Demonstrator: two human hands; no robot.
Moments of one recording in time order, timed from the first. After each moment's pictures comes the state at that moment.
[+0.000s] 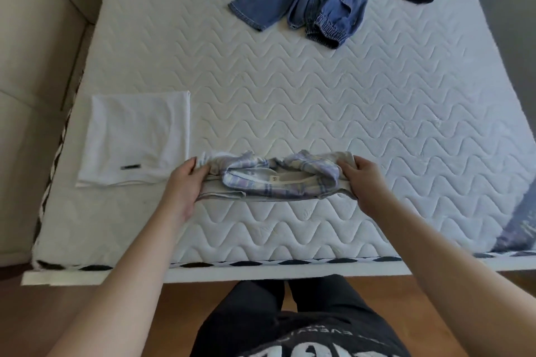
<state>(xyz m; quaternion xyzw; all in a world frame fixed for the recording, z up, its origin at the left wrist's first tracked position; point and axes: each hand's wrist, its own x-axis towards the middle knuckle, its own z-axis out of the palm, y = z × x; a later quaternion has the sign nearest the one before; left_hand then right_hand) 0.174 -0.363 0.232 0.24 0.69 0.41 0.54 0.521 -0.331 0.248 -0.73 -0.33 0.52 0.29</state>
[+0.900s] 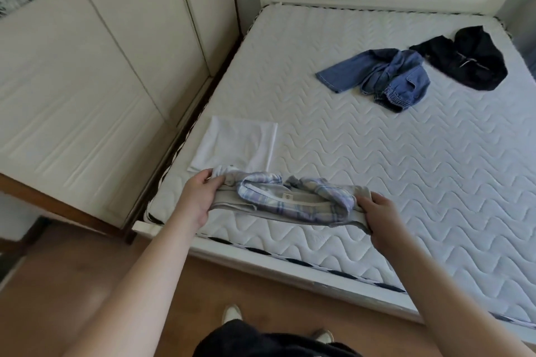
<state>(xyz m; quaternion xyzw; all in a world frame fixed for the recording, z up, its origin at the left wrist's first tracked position) 0.067 -0.561 0.359 0.21 0.70 0.52 0.44 0.413 -0.488 0.348 -0.63 -0.36 0.60 0.33</state>
